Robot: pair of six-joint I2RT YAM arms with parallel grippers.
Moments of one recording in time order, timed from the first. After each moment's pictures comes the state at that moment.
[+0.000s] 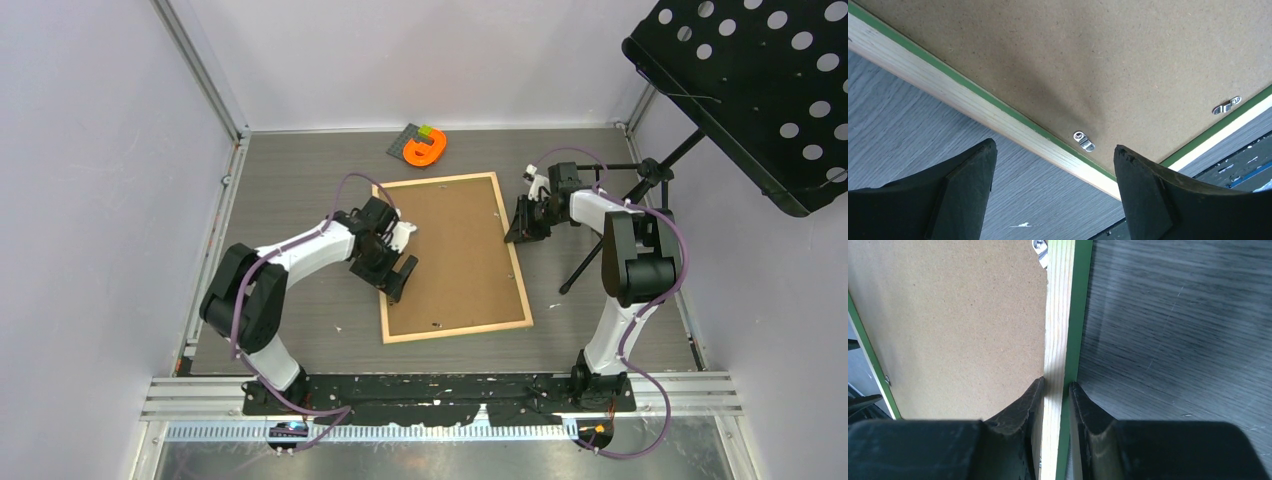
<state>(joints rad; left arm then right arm) -0.55 1.66 1.05 -0.69 0.23 0.05 0.06 1.88 1.16 -0.42 -0.52 0.09</state>
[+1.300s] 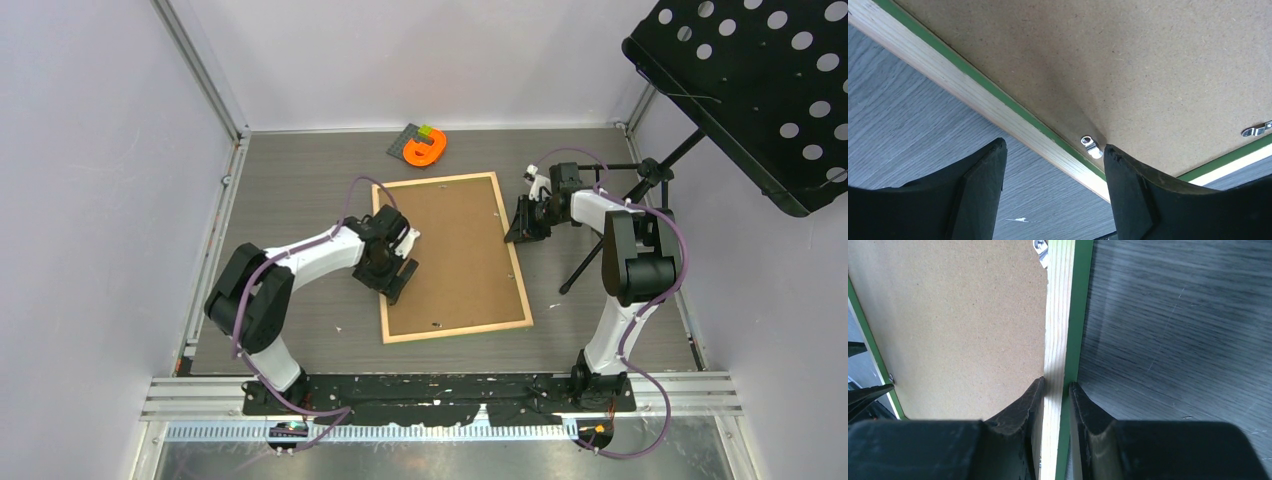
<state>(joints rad) -0.63 1.68 1.05 -0.69 0.08 -0.05 0.06 1.89 1.16 -0.42 -0.54 0.09</state>
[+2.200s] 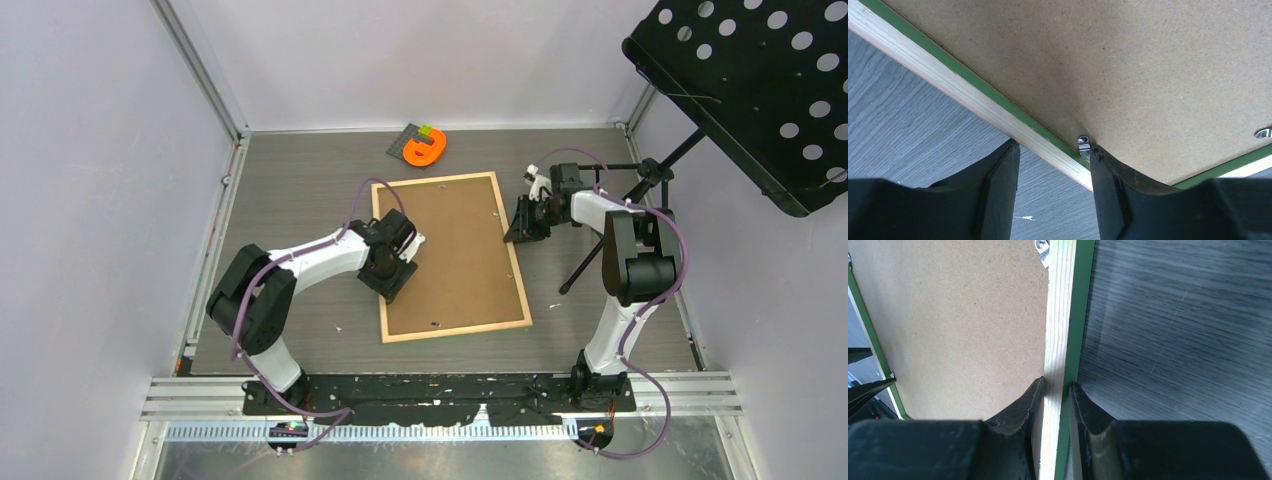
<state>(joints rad) -0.67 1.68 1.05 -0.70 -0.01 -0.03 0.06 1.89 1.16 -0.41 -0.56 0.09</state>
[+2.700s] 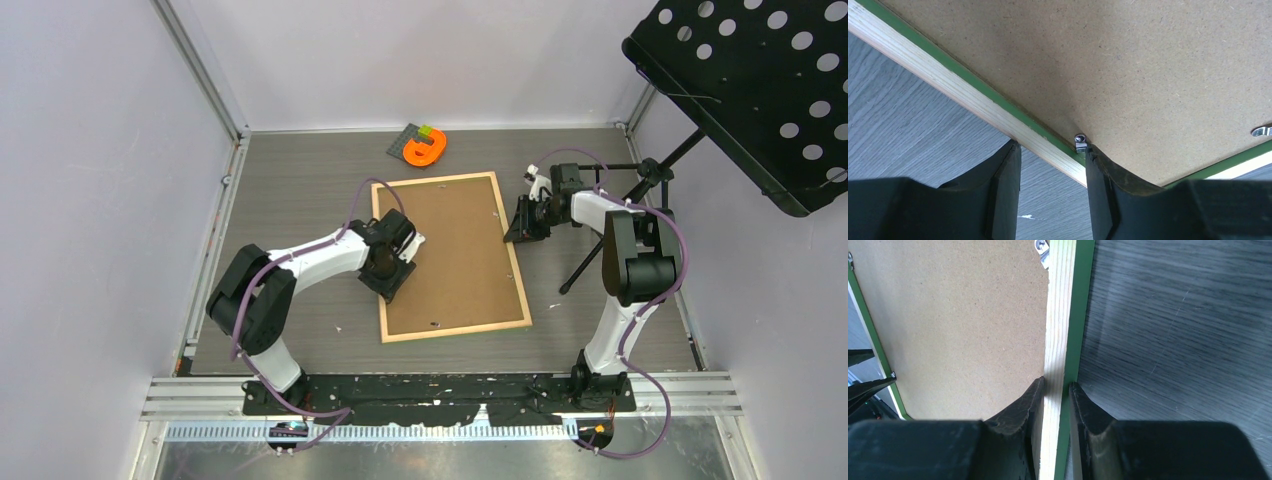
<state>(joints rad) -0.67 1.68 1.05 -0.70 0.00 -0.03 0.06 1.89 1.15 -0.40 -0.56 0.10</state>
